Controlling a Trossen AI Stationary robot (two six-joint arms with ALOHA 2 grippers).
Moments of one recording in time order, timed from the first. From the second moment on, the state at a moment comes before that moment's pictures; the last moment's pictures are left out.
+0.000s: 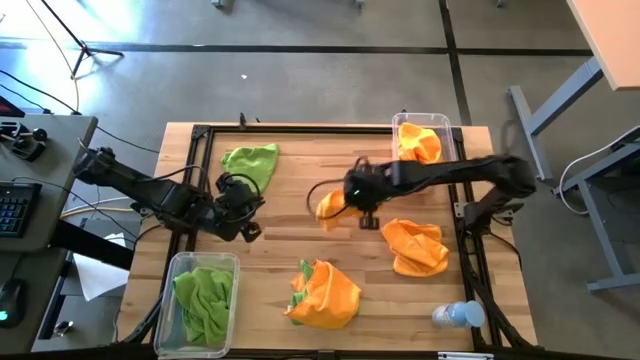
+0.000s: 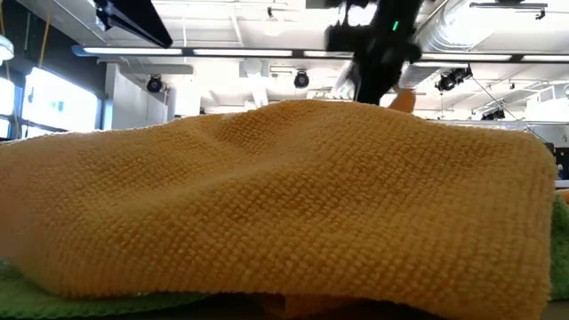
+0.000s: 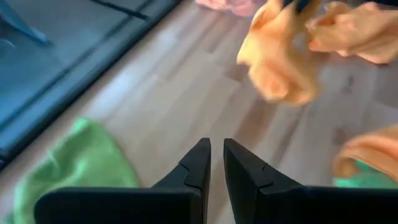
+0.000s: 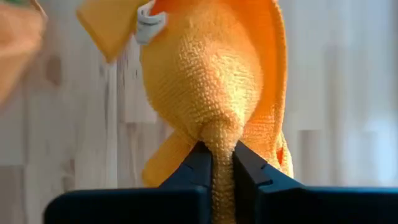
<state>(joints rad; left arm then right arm) -0.40 1.12 1.03 -0.89 -0.77 -0.68 -0.04 1.62 1.31 -0.87 0.12 -0.09</state>
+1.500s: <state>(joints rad) 0.14 1.21 0.77 -0.18 -0.08 0.10 -0.80 1.33 1.17 -1.16 0.14 -0.47</state>
